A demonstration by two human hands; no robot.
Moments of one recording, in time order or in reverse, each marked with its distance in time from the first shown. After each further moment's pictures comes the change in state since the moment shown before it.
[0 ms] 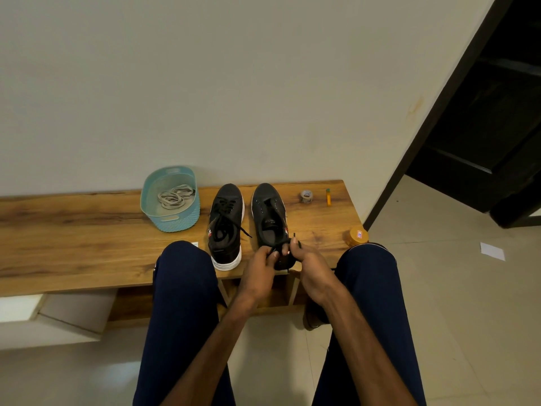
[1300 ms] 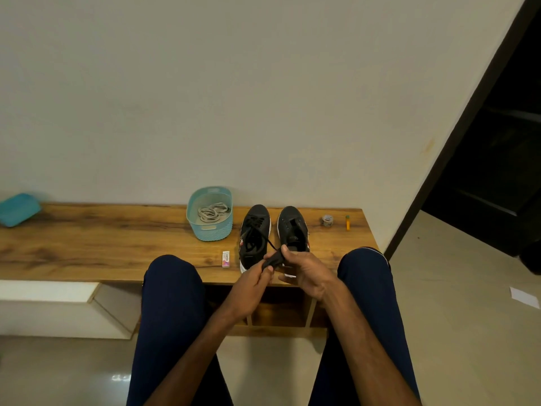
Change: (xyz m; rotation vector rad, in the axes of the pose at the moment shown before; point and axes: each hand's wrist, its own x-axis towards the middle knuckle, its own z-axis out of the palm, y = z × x) left_hand -0.071 -0.009 -0.079 0.154 -0.042 0.248; right_hand -0.012 -0.014 0.039 -0.001 -0.334 0.096
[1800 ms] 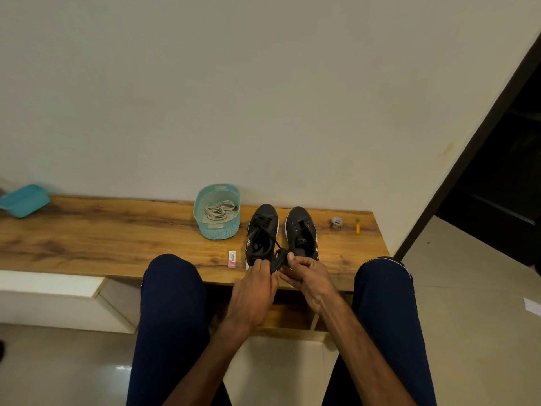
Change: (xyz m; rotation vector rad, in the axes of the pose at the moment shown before) left_hand 0.002 0.003 0.006 0.643 0.233 0.019; right_hand 0.009 0.018 0.017 0.275 0.280 -0.087
